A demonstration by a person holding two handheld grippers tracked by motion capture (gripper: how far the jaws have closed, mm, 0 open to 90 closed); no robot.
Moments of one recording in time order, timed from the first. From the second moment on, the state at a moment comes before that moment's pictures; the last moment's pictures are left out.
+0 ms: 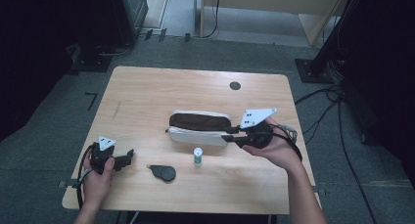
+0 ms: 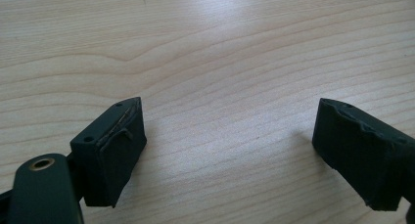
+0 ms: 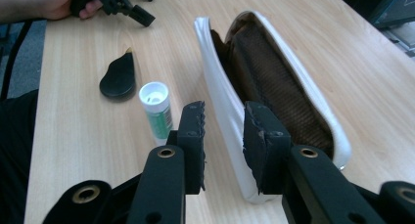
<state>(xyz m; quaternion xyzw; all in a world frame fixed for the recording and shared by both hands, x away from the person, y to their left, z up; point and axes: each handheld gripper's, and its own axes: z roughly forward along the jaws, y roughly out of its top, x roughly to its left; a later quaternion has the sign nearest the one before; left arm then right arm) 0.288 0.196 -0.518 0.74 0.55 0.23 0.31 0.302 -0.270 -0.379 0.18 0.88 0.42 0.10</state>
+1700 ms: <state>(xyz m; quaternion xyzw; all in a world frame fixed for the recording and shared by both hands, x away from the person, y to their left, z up) 0.288 0.196 -0.518 0.74 0.55 0.23 0.31 0.284 -0.210 -0.490 0.19 0.85 0.49 0.04</state>
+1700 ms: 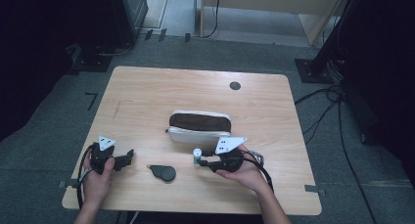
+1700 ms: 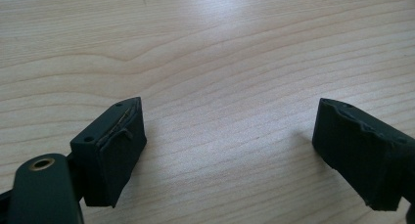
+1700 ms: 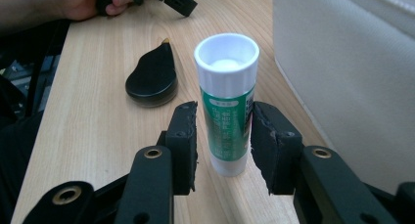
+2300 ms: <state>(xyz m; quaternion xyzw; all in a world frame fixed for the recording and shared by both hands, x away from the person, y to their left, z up) 0.288 0.196 -0.518 0.75 0.55 0.23 0.31 0.286 -0.200 -0.503 0.20 0.83 0.51 0.05</state>
